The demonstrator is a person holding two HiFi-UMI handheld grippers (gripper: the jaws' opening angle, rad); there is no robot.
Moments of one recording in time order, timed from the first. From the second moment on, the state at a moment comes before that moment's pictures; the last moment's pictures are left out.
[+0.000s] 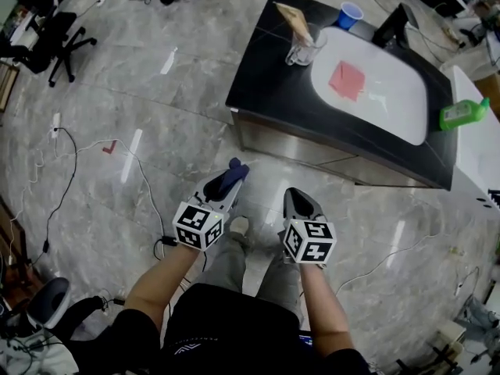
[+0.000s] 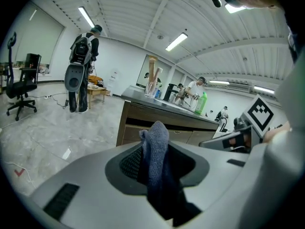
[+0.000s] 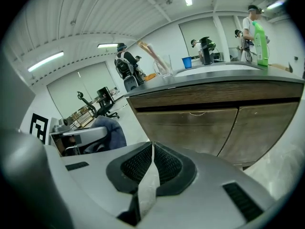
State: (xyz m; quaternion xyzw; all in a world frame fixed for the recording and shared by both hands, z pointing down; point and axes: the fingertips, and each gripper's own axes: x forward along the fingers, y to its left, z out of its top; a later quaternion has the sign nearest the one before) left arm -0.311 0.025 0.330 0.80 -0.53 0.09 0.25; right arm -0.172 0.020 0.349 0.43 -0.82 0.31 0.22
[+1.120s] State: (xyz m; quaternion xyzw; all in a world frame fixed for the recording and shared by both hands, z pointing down) left arm -0.313 -0.085 0.395 0.73 -0.64 0.07 0.22; right arm -0.129 -0.035 0.402 0.40 -0.83 0.33 0.21
